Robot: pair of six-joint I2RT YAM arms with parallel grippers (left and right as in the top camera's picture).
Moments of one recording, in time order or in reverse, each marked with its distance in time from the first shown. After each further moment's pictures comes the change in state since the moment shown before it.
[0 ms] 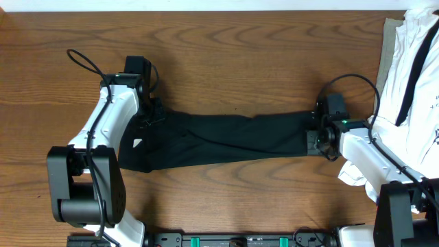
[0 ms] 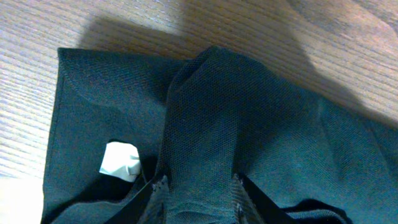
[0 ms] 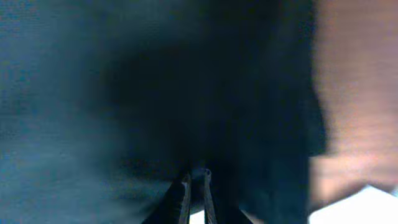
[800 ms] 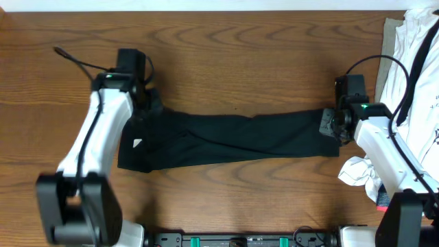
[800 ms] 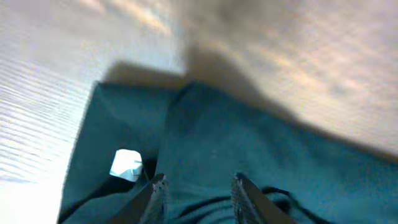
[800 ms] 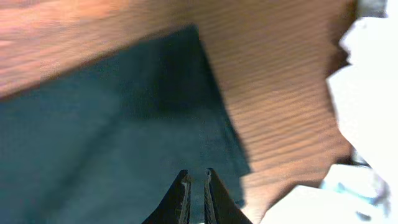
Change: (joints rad) left arm 0.000 -0.145 0.034 0.011 0.001 -0.005; right arm -0.085 -0.029 0.188 -0.097 0.002 0.122
